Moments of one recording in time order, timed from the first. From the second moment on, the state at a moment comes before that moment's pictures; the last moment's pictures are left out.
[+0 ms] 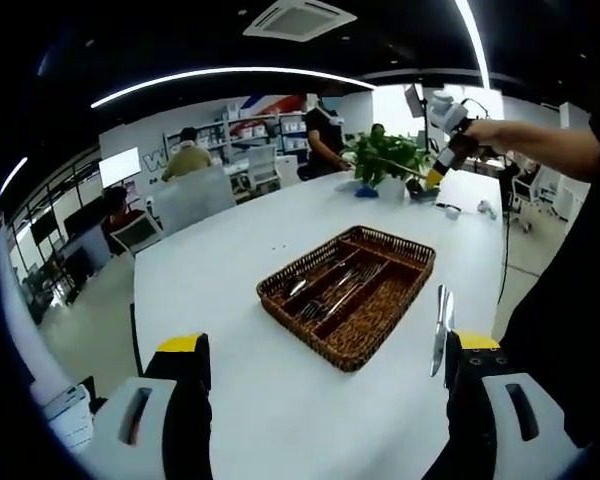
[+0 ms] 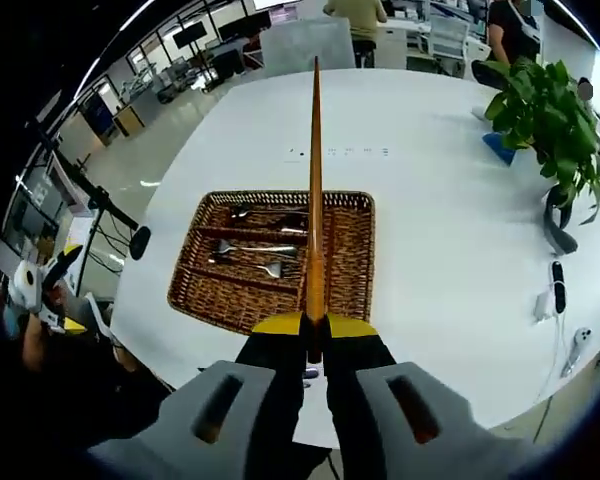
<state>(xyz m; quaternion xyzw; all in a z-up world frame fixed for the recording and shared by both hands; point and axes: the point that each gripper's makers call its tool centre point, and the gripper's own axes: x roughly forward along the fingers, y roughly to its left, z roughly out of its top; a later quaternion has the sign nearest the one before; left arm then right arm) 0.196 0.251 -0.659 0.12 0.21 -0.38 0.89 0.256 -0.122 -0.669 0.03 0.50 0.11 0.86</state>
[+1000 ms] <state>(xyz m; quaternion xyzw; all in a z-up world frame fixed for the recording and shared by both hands) 0.202 0.229 -0.668 0.13 0.22 -0.38 0.89 0.248 -0.142 -0.721 0.04 0.52 0.09 0.85</state>
